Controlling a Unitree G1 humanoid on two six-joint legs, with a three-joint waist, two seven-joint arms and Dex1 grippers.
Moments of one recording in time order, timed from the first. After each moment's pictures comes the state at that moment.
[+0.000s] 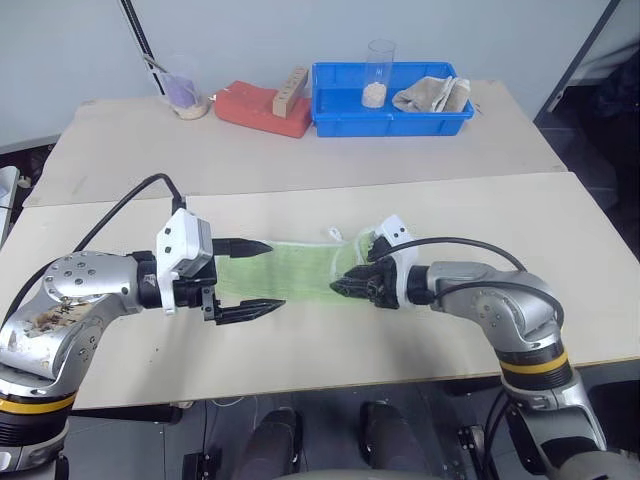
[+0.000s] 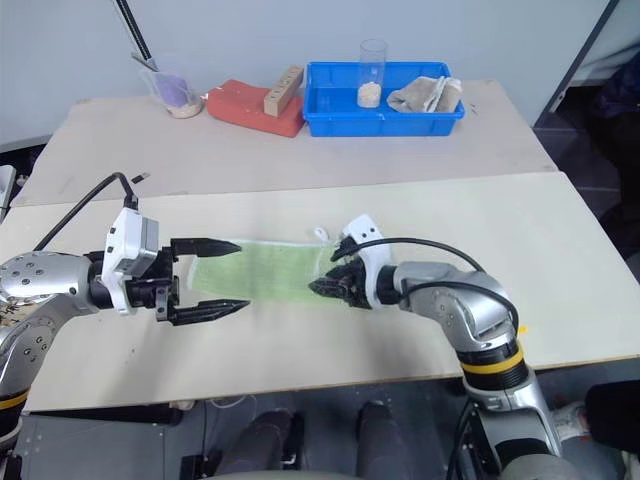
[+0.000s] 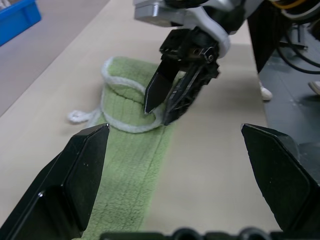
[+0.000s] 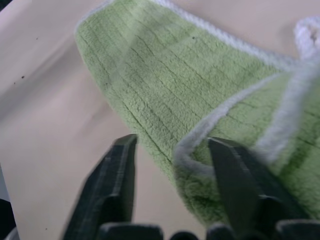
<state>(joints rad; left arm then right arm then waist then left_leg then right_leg) -0.23 0.87 0.14 -0.46 -0.65 0.57 -1.06 -0.54 -0.47 0.17 -0.32 0.60 1.15 0.55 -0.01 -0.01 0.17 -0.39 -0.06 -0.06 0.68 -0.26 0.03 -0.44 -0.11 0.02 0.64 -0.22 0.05</state>
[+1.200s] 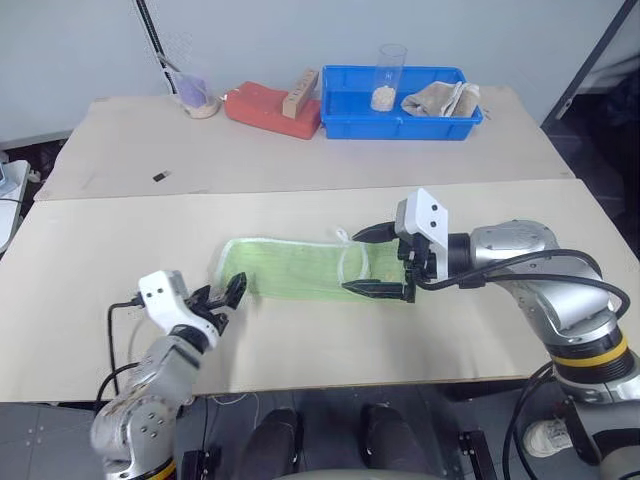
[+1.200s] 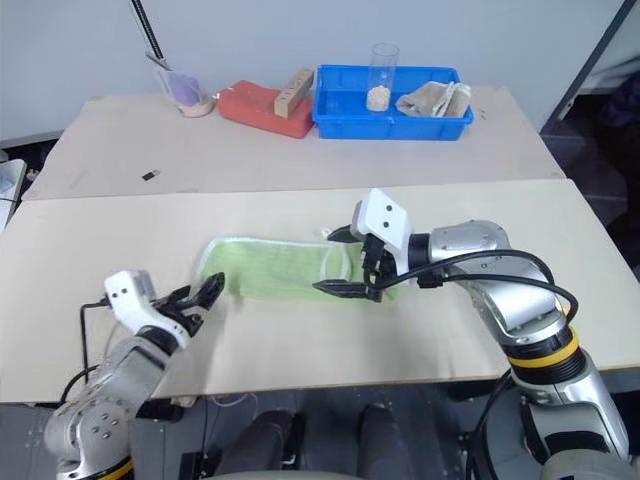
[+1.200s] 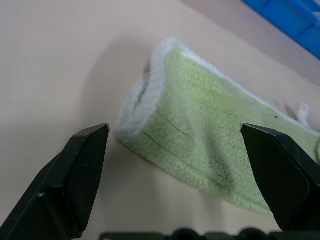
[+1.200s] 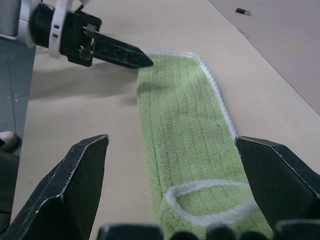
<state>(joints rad) 0.04 0.07 0.34 -0.57 -0.74 0.86 0.14 -0.61 -0.72 0.22 -0.36 0.44 0.67 0.99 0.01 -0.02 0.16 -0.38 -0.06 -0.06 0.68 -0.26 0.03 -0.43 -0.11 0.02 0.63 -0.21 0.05</state>
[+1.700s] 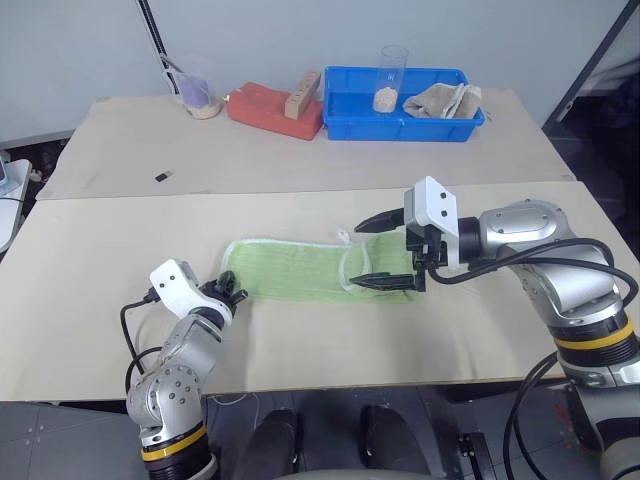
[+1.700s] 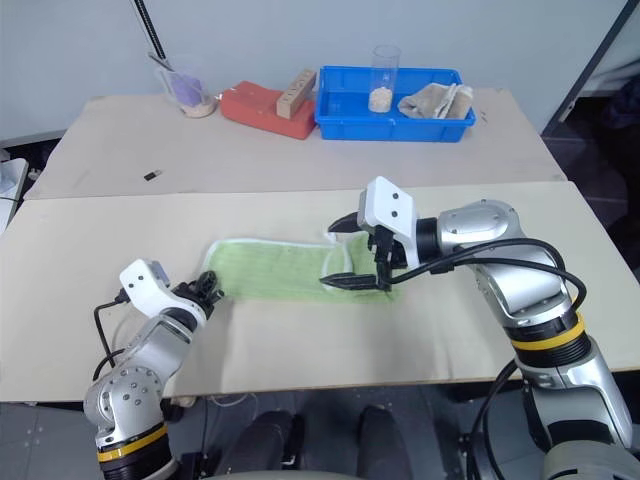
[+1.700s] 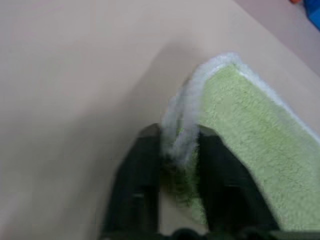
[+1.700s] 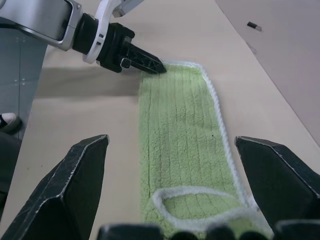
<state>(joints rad) -0.09 -0.03 0.35 -0.47 -0.71 0.88 0.34 -0.67 -0.74 0.22 -0.26 0.40 0.56 1.11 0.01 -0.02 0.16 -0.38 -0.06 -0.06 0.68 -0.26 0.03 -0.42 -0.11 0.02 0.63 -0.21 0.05</state>
